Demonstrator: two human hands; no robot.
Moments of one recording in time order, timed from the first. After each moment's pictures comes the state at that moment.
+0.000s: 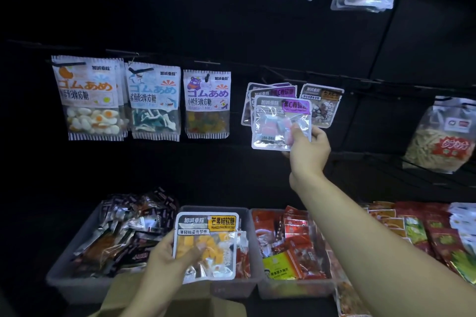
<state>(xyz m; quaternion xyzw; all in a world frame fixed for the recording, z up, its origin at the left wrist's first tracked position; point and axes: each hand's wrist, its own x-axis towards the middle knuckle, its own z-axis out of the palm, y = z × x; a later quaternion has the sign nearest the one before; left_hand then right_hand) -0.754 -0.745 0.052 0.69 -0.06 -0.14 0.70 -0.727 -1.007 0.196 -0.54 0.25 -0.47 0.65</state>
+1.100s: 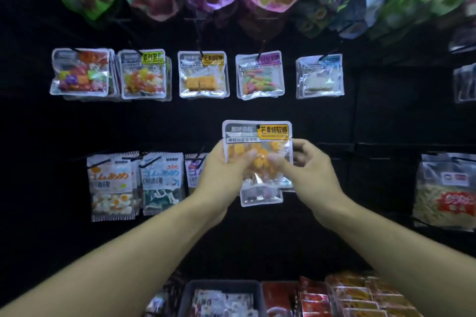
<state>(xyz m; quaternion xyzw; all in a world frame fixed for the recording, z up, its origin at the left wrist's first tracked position) -0.765 -0.850 0.340 0.60 -0.31 0.01 0.74 -0.835 -1.001 0.341 -0.74 -0.01 -0.37 0.56</state>
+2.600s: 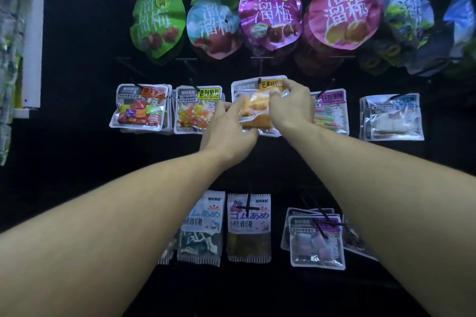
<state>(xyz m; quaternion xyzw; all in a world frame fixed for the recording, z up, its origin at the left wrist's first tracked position) -0.627 -0.785 0.463 0.81 -0.27 0.34 0.40 -0.653 -0.920 0.515 -0.75 0.04 -0.52 0.41</state>
